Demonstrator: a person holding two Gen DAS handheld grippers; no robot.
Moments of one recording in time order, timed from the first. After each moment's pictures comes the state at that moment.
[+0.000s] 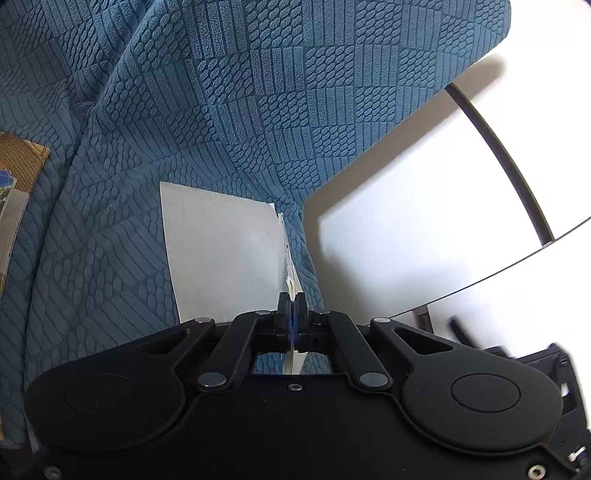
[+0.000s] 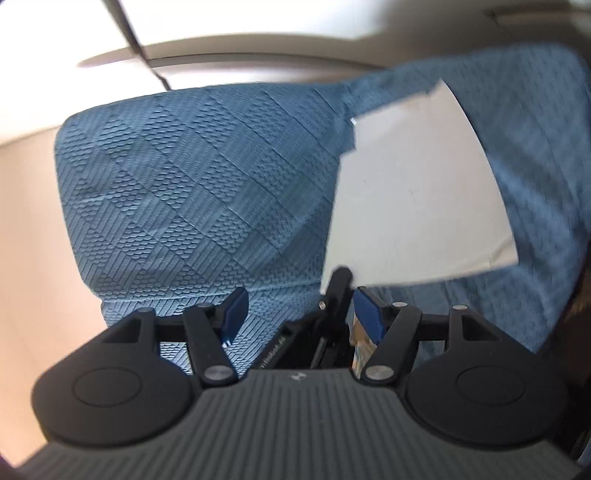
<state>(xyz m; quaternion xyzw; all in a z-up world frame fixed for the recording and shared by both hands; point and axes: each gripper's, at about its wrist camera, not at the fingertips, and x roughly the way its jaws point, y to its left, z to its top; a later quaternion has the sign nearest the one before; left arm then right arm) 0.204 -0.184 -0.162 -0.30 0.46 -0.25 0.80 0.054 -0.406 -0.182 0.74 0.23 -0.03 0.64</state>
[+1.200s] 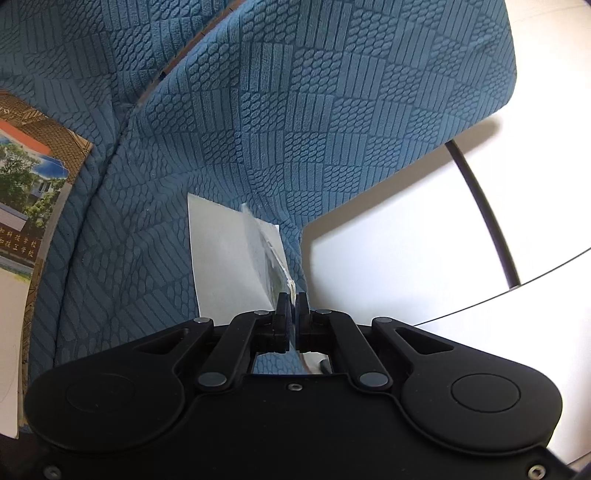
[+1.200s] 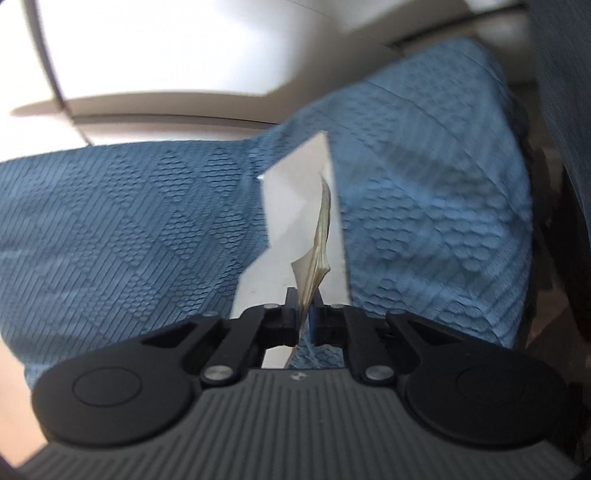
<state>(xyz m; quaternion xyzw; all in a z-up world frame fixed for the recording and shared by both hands) 0.188 -0.120 -0.164 -0.38 0.43 -0.25 0.78 0.059 -0.386 -0.208 0.70 0.21 -0.20 0.66</state>
